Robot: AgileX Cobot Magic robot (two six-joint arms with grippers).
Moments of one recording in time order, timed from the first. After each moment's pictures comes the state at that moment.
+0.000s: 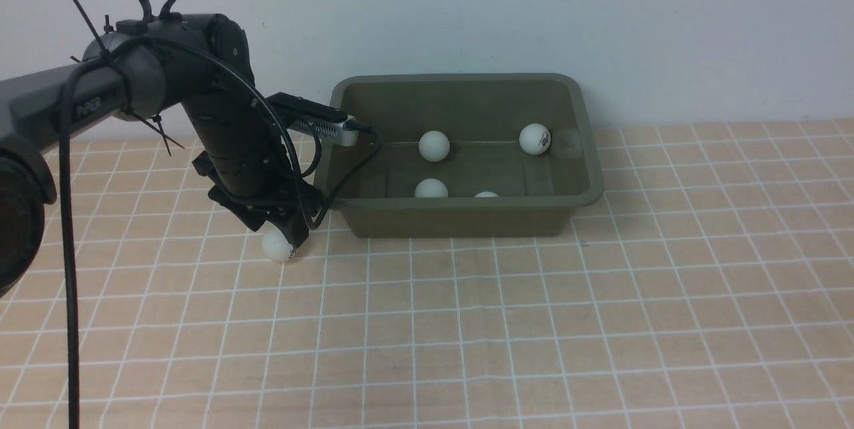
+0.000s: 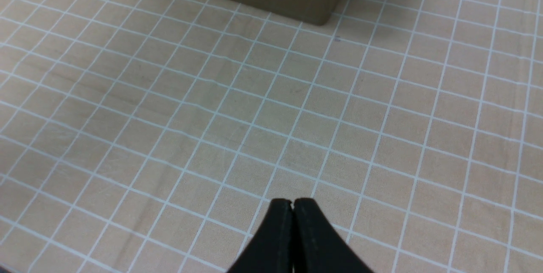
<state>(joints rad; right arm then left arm) 0.43 0.46 -0.84 0.03 1.22 0.08 -0.17 2.16 -1.72 -0.12 1.09 0.34</state>
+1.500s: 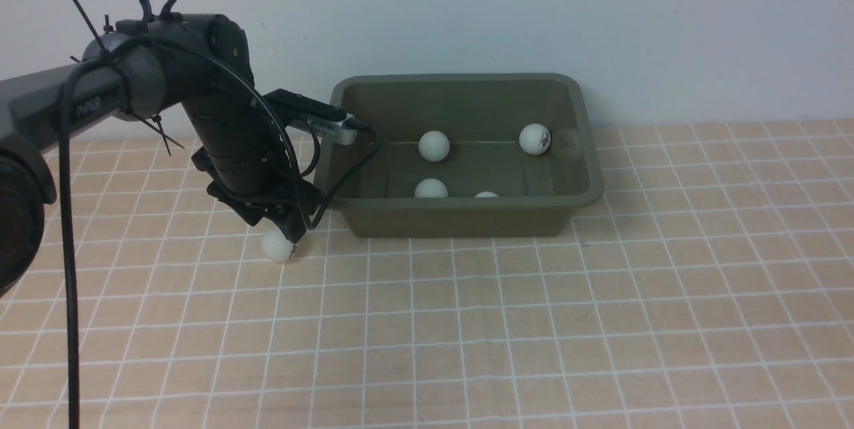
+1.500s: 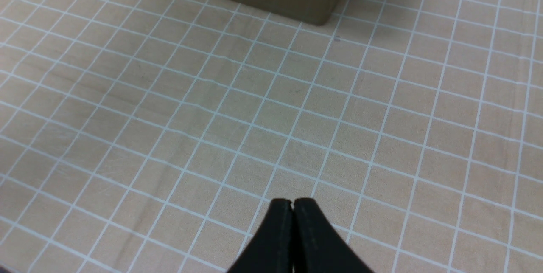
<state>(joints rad) 0.43 0.46 -0.84 0.03 1.22 0.08 -0.17 2.16 -1.72 -0.10 1.06 0.34</state>
